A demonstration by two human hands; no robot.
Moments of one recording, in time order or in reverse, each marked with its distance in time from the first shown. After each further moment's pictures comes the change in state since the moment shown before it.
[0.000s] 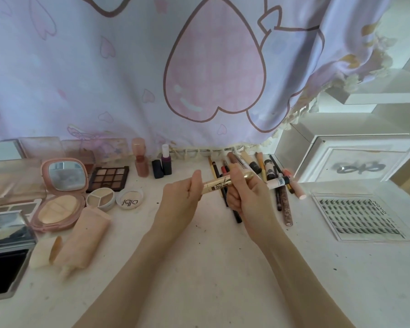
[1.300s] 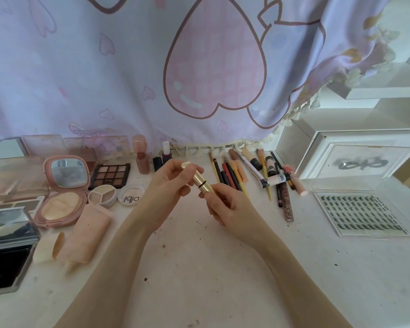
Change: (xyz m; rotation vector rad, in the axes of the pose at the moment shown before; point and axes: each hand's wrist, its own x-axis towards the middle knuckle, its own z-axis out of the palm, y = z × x) left_hand 0.006 -0.015 -0.027 -0.797 -0.249 -0.105; right_hand -0.017 0.005 0.005 -0.658 -0.315 0.011
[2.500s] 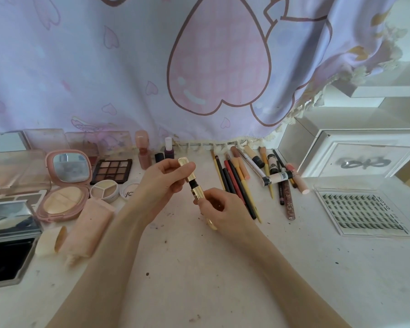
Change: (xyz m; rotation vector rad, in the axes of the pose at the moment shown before) left_hand 0.006 0.003 -0.010 -0.036 0.170 -0.156; right_hand 0.003 0.004 0.021 -0.095 0.066 0.078
